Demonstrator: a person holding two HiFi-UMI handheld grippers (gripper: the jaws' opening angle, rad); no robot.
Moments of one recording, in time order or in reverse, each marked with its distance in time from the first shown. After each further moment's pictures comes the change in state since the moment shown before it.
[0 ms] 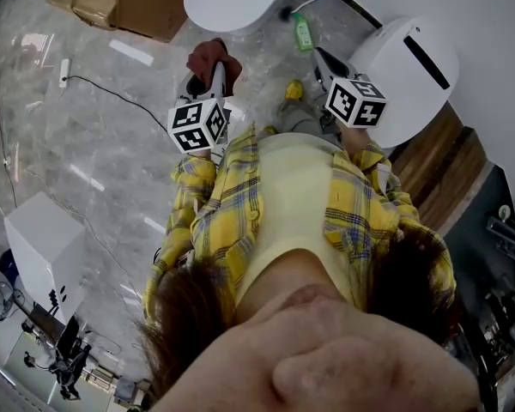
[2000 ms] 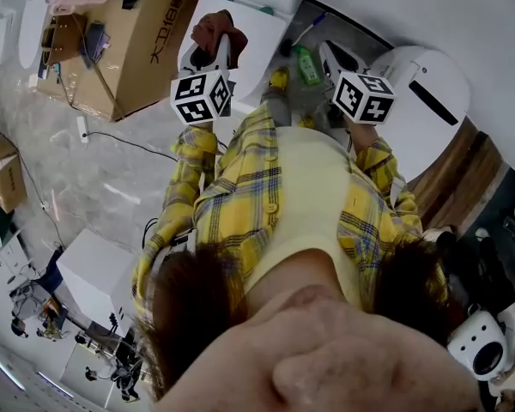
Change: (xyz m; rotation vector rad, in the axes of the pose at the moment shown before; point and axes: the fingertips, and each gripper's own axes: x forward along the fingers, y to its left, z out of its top) left arm 0.339 0.005 0.192 0.154 0.042 -0.147; right arm 0.179 -0.168 0.187 0.124 -0.037 -0.140
